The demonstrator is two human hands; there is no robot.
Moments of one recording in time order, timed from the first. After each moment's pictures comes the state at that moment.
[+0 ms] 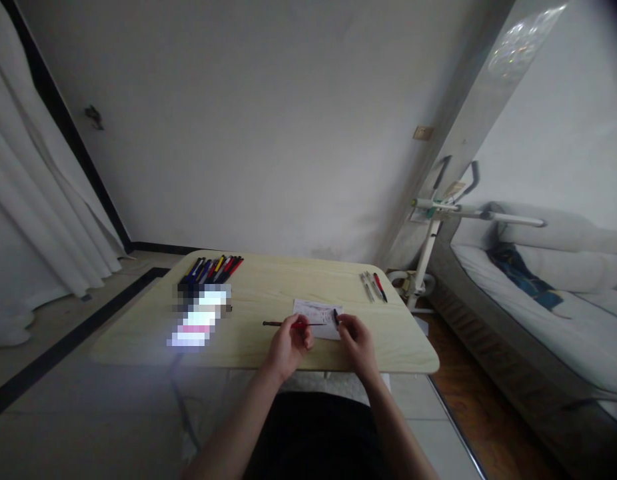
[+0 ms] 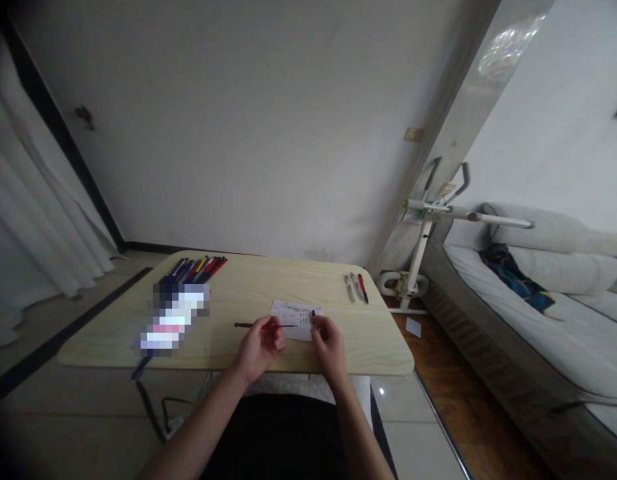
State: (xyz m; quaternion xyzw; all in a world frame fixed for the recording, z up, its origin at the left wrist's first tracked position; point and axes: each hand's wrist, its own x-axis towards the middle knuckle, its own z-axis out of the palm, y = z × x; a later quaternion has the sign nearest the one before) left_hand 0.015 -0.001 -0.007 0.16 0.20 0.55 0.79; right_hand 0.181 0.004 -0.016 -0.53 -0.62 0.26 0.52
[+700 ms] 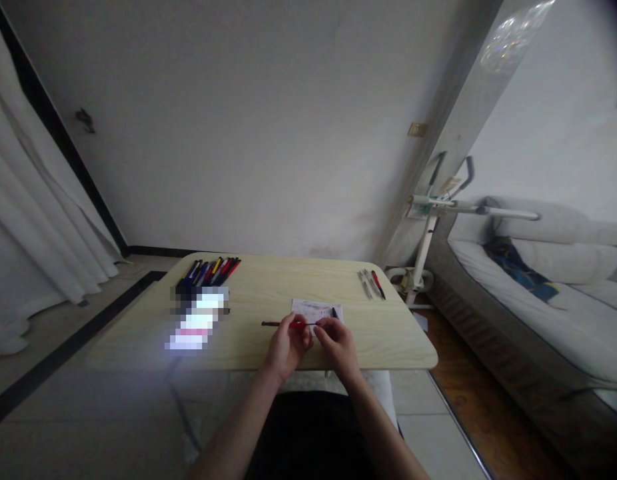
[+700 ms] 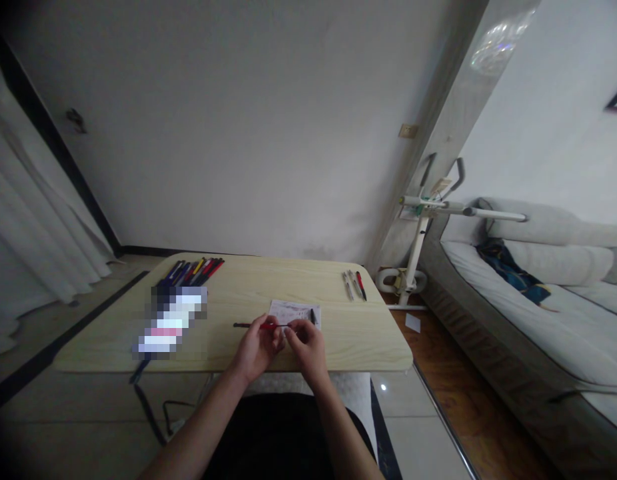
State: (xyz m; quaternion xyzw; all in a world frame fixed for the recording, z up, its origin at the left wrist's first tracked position) left_hand 0.016 -0.001 -0.009 0.19 0.19 0.56 0.79; right_hand 0.140 -0.001 -0.016 -0.46 -0.57 0.39 0.56
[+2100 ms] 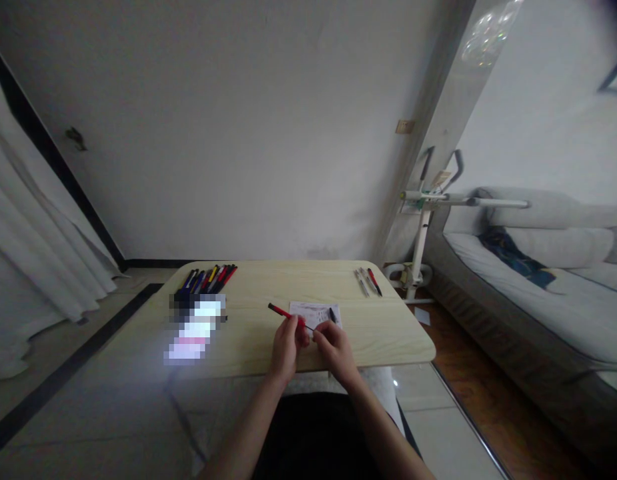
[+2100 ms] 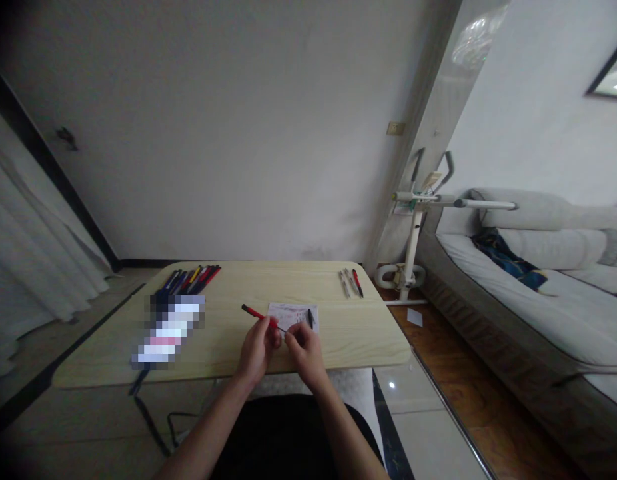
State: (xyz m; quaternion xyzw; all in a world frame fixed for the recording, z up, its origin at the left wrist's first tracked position) left_hand 0.027 -0.002 -0.010 0.33 0.35 0.64 0.60; right_hand 0.141 -0.009 -0.017 -0.45 -0.61 0.37 0.54
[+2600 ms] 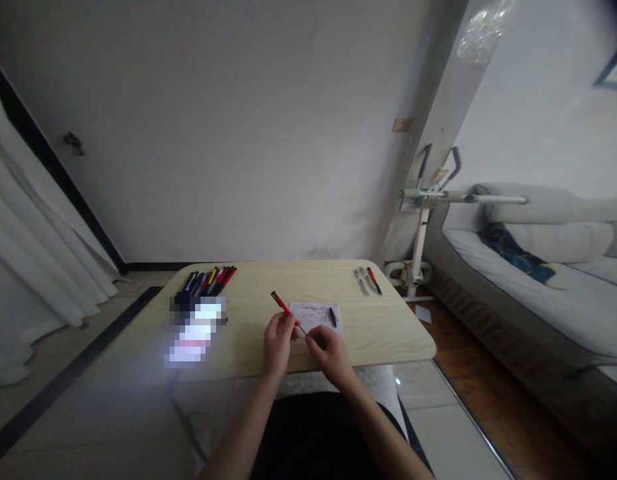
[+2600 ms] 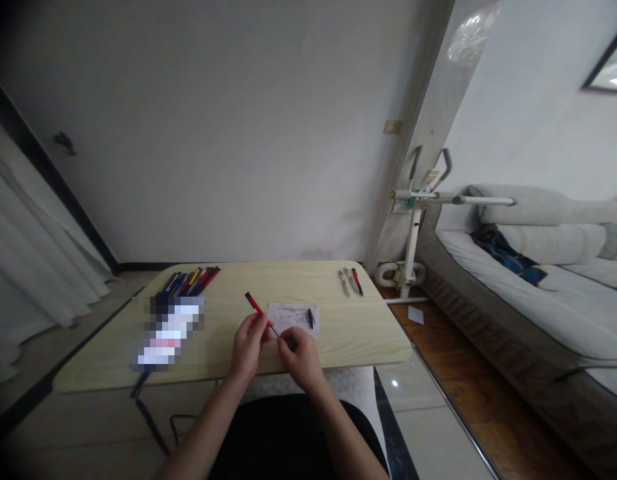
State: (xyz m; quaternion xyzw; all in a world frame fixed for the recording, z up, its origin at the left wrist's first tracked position) left_hand 0.011 0.006 -0.012 0.39 0.43 0.66 0.47; right_hand 0.131 -0.015 -0.014 -0.49 -0.68 0.28 0.47
